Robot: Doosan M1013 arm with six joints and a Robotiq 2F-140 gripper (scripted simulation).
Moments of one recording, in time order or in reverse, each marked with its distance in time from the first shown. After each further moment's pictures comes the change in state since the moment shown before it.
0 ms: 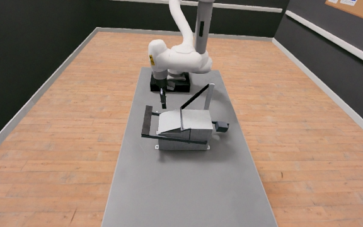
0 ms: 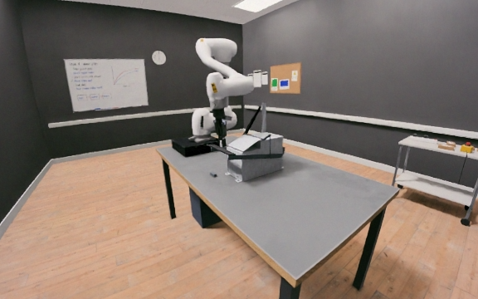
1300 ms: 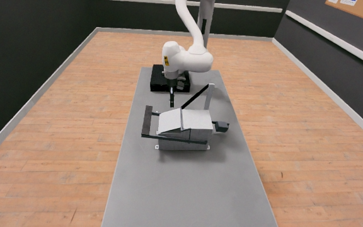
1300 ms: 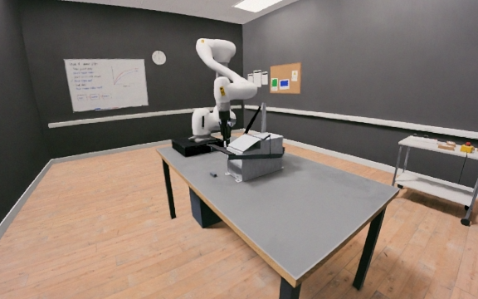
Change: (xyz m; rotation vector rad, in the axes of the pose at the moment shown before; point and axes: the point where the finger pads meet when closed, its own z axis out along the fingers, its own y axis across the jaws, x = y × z) arm 0.054 -0.042 0.028 0.000 -0.043 0.000
